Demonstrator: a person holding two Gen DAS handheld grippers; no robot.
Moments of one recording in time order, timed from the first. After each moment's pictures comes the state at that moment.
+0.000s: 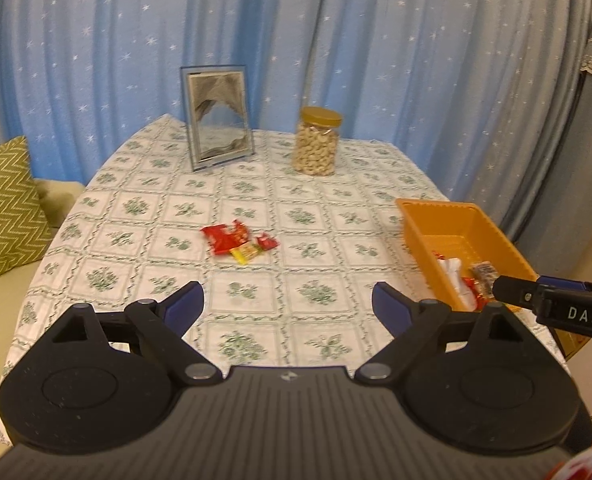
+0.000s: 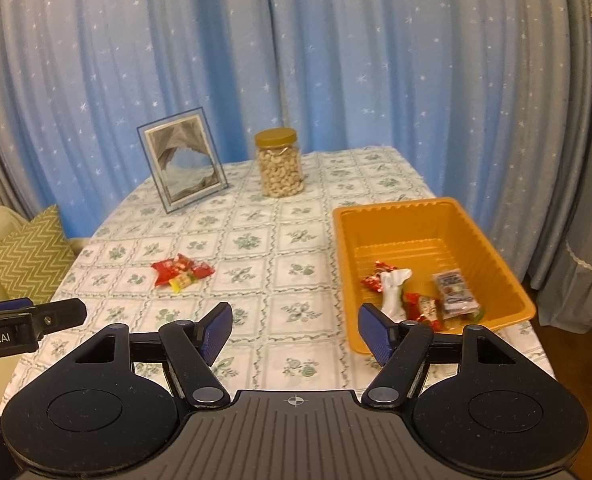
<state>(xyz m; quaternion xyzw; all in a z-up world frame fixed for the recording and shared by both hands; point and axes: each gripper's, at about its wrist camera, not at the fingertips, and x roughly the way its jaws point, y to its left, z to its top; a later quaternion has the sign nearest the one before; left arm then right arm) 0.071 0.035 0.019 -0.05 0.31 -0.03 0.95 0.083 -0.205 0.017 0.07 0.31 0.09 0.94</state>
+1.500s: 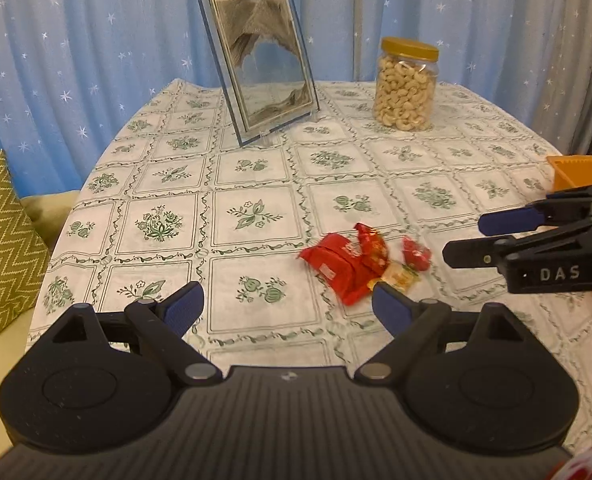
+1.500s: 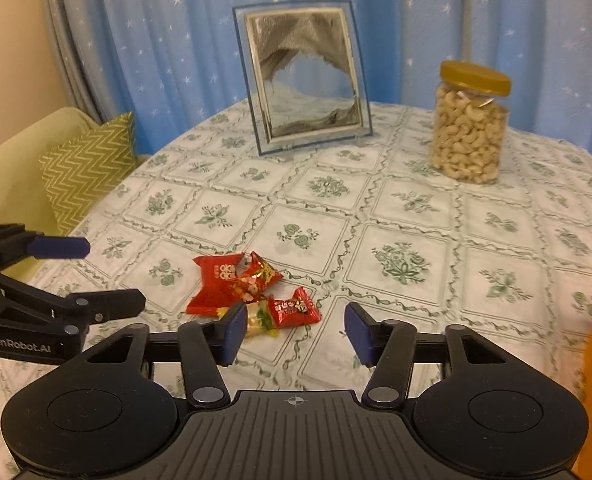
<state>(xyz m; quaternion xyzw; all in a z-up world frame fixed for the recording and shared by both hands) 0.274 0.137 -0.096 0.03 0.37 -0.03 0.93 0.328 -0.061 -0.102 -0.02 0.36 0.29 0.89</state>
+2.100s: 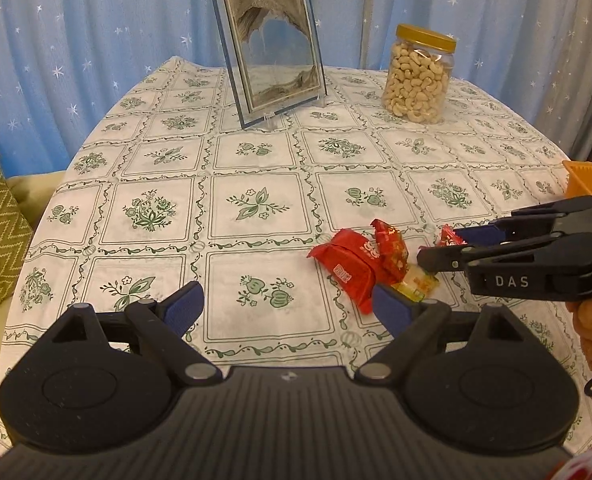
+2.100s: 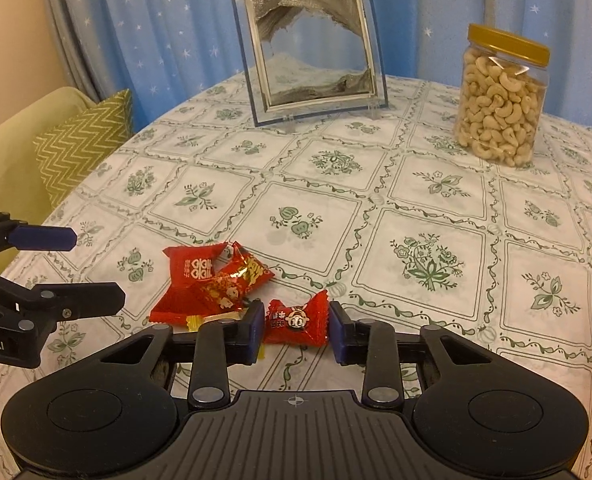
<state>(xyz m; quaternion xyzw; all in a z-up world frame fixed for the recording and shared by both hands) 0.296 0.149 -0.113 0.00 0.38 -0.03 0.92 0.367 -0.044 -0.138 -0.03 0.39 0.29 0.87</state>
